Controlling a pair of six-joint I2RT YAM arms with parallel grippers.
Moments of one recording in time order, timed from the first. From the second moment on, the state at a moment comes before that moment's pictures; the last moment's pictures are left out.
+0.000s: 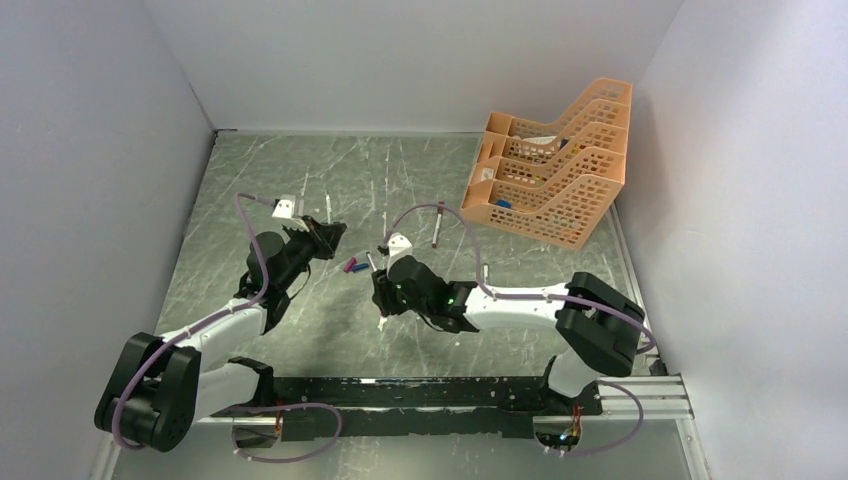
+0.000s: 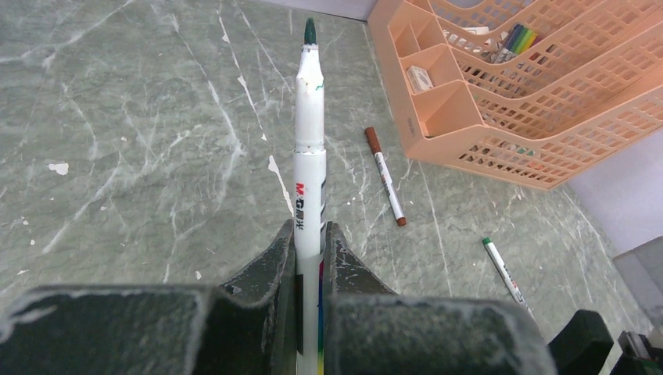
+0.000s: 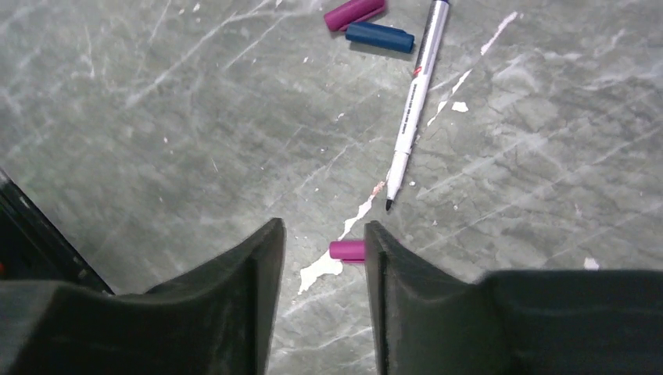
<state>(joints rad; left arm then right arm) -0.32 1.14 0.33 0.74 0.16 -0.43 1.10 1.59 0.80 0.18 0.19 0.42</state>
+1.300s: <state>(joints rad) -0.31 1.12 0.33 0.73 0.16 -0.45 1.17 1.84 1.02 -0.11 0.43 0.64</state>
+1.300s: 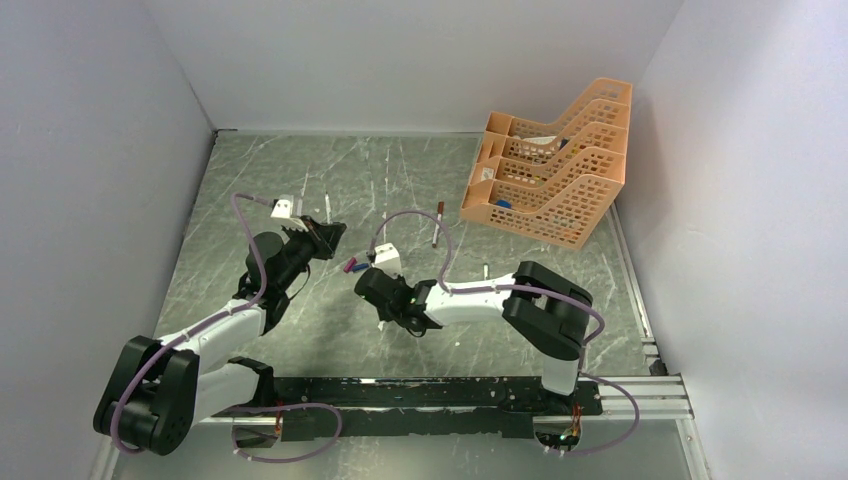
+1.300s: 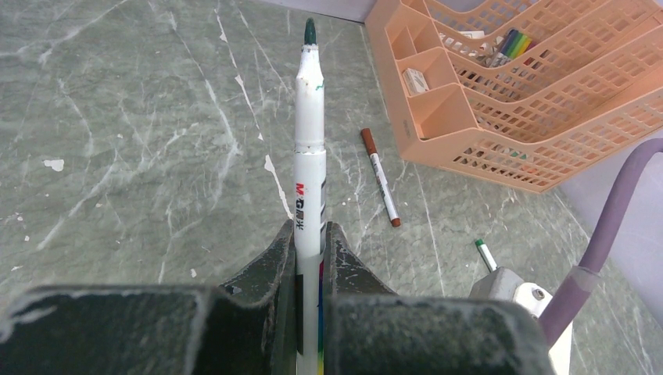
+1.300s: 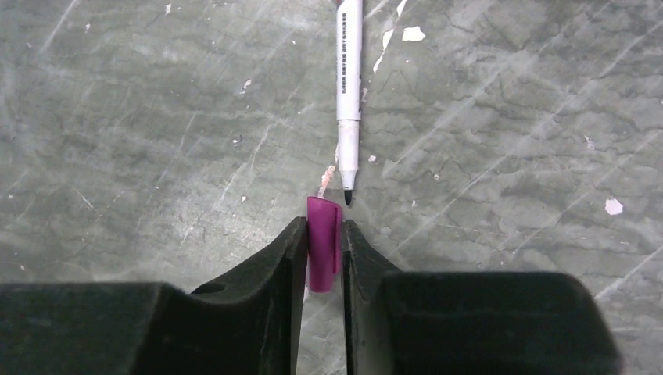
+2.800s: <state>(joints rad) -0.75 1.71 0.41 1.51 0.48 -1.11 0.67 1.18 0.43 1.10 -0.16 0.63</state>
